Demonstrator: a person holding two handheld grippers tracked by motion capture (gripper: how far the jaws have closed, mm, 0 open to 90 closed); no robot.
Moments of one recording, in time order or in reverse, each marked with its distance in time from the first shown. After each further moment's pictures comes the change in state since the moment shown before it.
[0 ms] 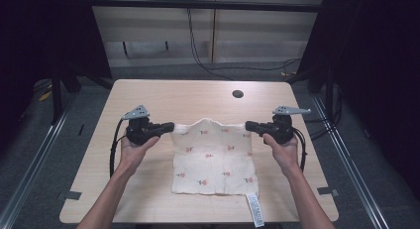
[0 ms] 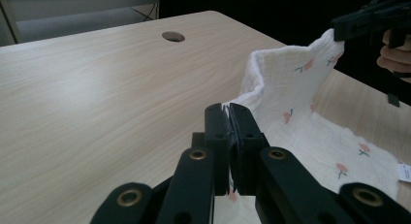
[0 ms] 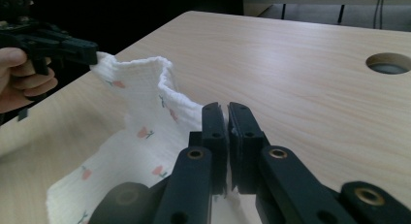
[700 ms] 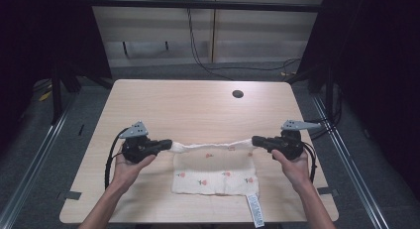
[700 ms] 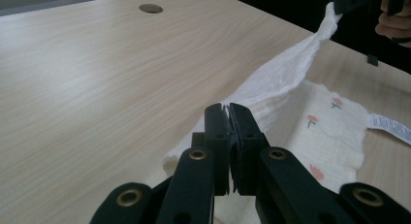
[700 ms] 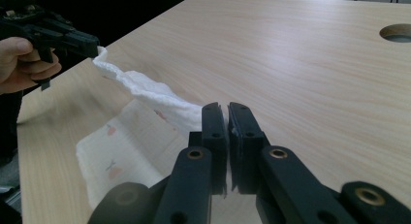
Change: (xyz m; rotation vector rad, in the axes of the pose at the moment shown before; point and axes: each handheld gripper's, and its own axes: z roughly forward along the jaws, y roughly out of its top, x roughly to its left) left arm -0.031 -0.029 -0.022 0.062 -0.030 0.054; right arm 0.014 -0.029 -0.032 0.042 0.030 -0.020
